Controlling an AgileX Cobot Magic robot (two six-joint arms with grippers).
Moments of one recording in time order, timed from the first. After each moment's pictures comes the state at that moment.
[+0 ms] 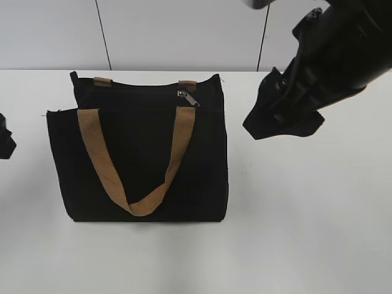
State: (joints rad) left arm -0.33 1.25 -0.82 0.17 0.76 -0.09; right arm 0.62 1.37 -1.18 0.13 0.93 -0.31
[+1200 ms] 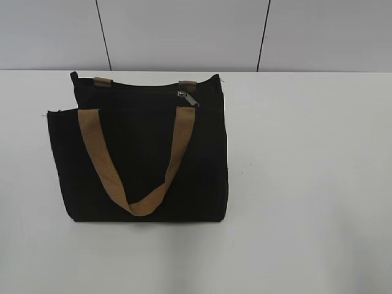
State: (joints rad) left arm -0.33 0.23 -0.59 -0.03 1.22 0.15; right arm 0.62 0.44 -0.49 0.13 1.12 -0.24
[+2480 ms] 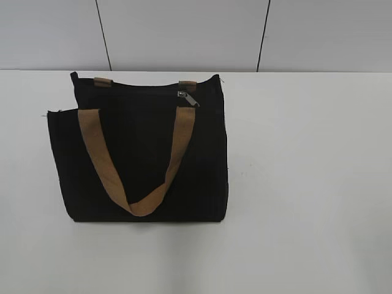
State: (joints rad) left arm -0.04 -0.01 -0.54 -0.06 1.07 0.17; right arm -0.02 0.05 -0.47 0.20 1.09 -0.23
